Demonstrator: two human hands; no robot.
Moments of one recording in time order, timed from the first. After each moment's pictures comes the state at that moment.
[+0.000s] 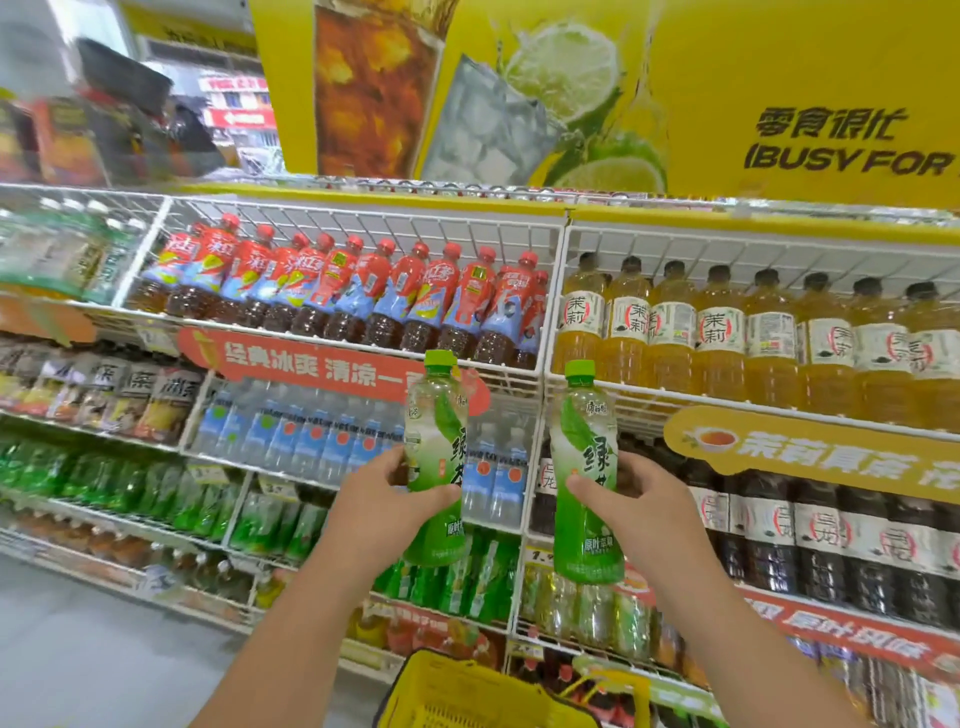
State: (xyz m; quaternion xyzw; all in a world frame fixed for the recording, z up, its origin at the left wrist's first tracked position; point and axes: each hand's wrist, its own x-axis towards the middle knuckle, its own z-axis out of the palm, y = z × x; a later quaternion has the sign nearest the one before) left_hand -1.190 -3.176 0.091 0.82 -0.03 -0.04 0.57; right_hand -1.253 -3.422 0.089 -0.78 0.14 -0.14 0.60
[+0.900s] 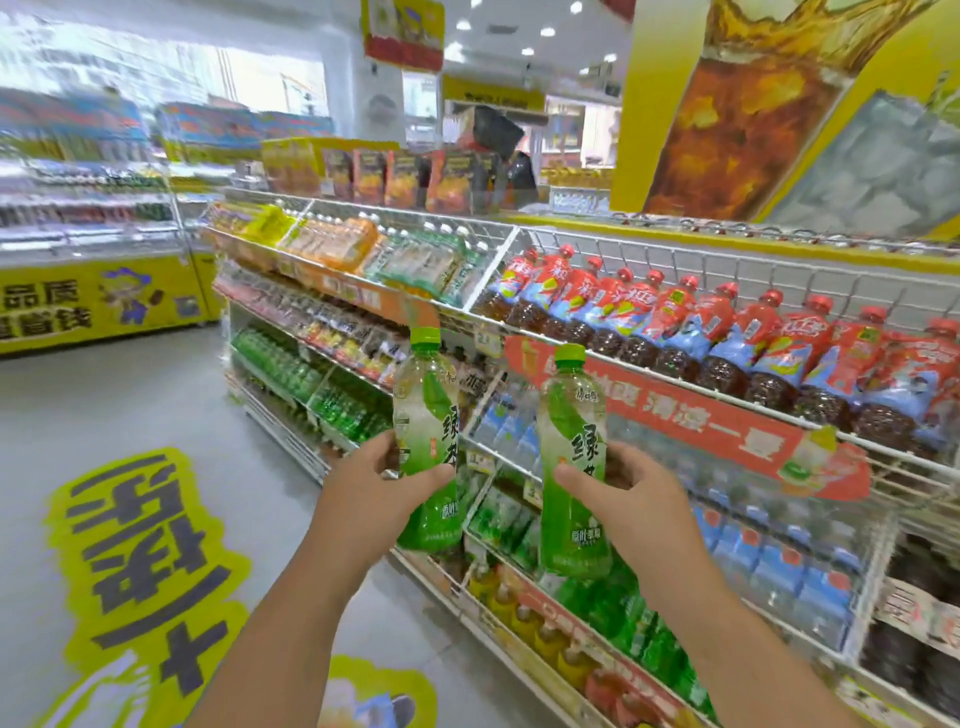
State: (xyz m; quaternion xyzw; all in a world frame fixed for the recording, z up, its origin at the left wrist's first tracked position) left_hand -1.243 -2.828 0.117 0.78 0.14 0.17 0.58; right_hand -1.183 -3.067 0.112 -0.76 -0.07 -0.02 0.65
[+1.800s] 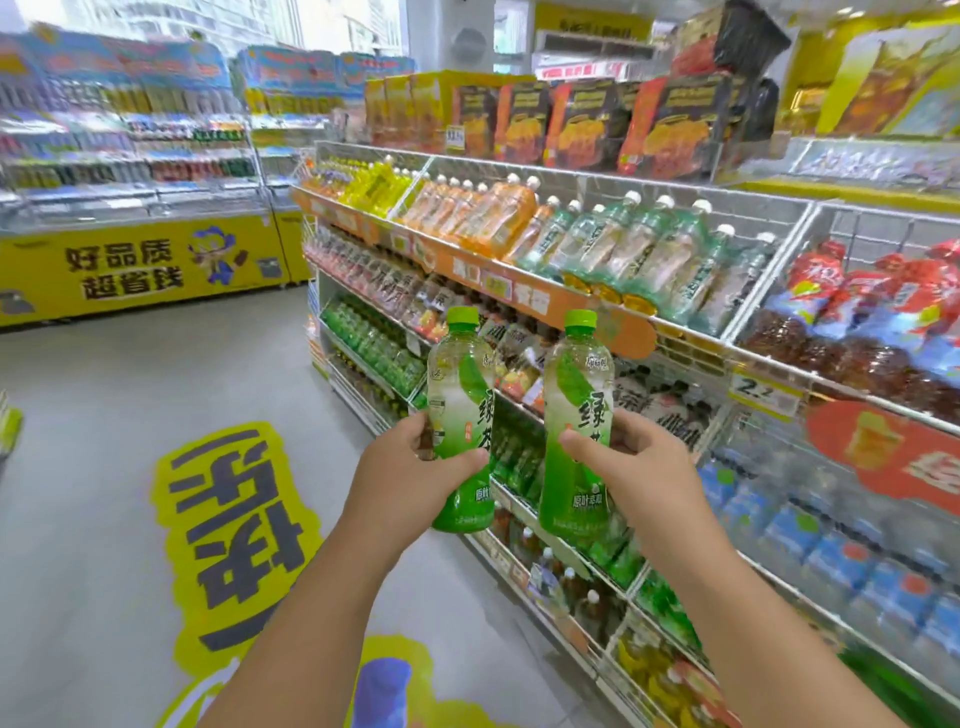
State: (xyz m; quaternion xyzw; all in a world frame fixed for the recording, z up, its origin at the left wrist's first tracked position) left_hand -1.050 -2.451 0.097 0.78 0.20 0.18 0.56; right_hand -0.961 -2.660 0.101 -0.74 -0.13 0.05 0.66
